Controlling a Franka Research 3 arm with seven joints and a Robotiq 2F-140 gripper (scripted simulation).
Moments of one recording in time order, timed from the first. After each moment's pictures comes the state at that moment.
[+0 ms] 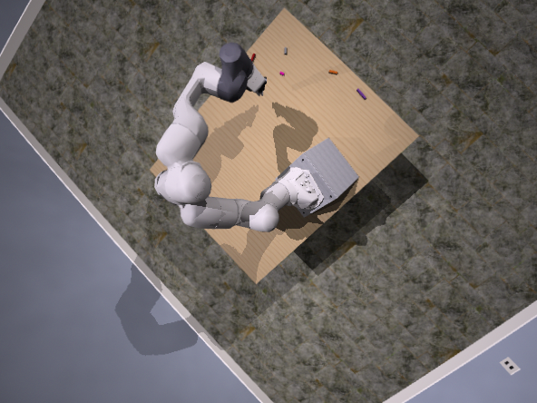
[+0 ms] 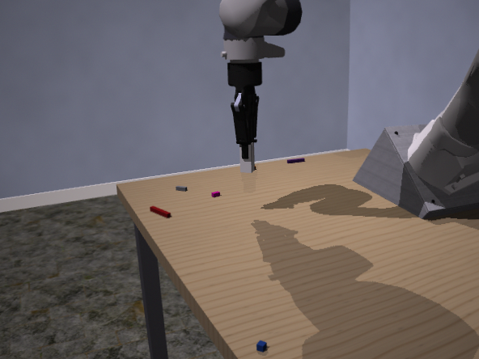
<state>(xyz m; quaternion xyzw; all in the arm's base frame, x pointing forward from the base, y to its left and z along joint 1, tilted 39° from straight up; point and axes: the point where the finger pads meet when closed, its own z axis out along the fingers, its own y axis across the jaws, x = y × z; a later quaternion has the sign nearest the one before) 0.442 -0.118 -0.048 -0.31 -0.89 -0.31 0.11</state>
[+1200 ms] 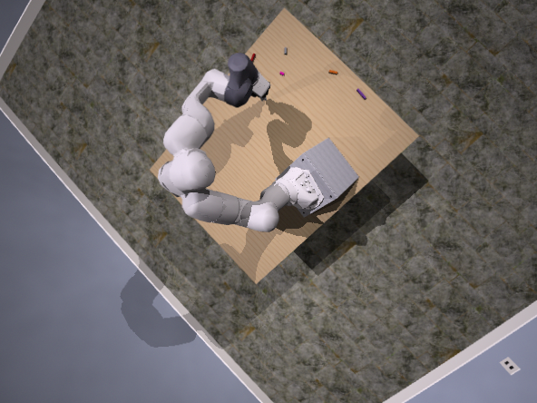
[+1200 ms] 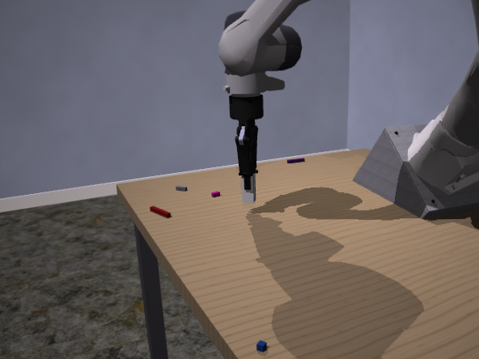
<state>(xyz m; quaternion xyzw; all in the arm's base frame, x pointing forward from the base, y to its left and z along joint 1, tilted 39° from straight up) 0.441 -0.071 -0.104 -0.26 -0.90 -0.32 0.09</state>
